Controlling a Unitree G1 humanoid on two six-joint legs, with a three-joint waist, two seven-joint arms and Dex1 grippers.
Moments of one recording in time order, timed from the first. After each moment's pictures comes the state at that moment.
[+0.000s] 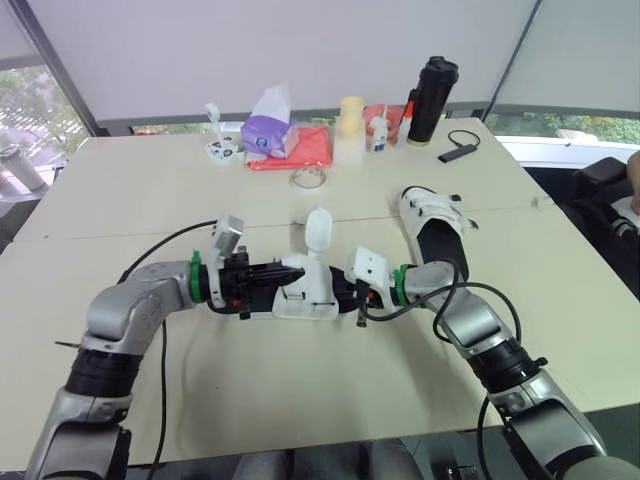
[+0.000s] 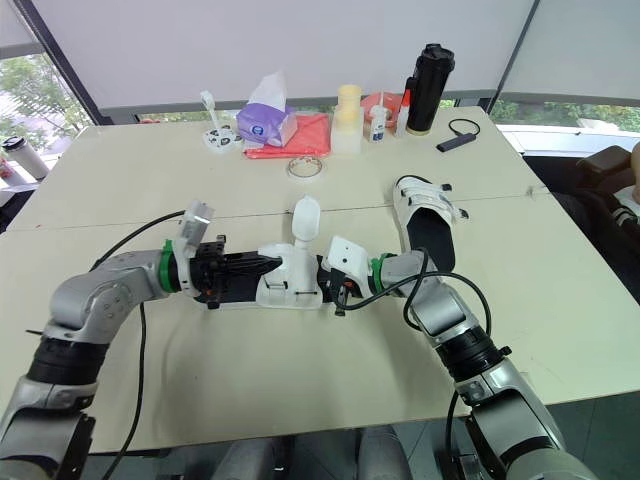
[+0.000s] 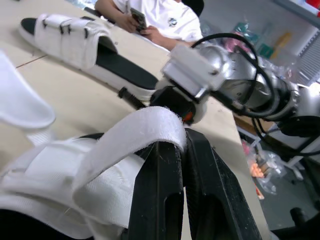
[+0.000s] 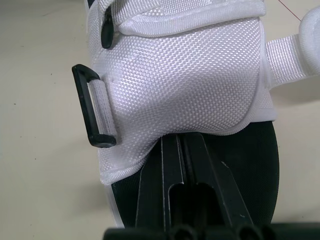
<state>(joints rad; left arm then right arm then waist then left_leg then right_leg) -0.52 0.58 -0.03 -0.02 -0.72 0.73 -1.09 -0.58 -0.46 0.36 0.07 0.01 0.36 0.99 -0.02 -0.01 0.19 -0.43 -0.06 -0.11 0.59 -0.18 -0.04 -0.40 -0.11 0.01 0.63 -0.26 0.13</state>
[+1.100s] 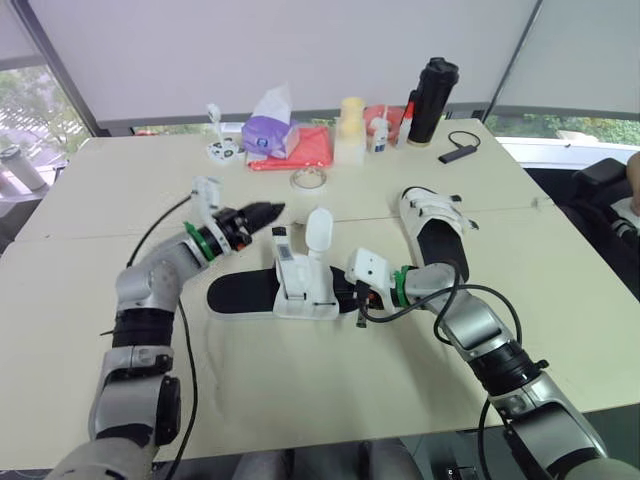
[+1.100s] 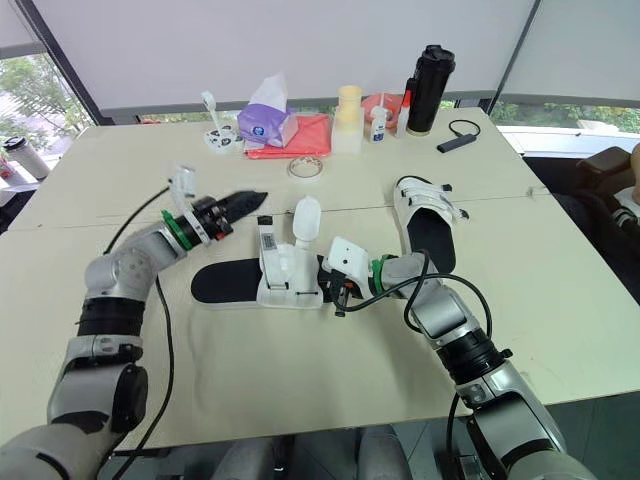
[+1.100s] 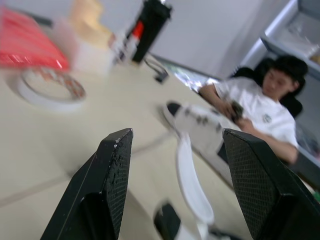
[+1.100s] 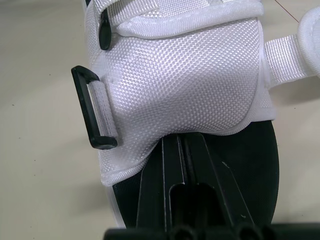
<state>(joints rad) -0.74 0.38 0.25 0.39 -0.65 0.63 -0.77 -0.57 -0.46 0.36 0.06 0.01 0.37 0.98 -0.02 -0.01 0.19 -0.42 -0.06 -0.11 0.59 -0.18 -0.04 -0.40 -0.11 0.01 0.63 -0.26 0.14</state>
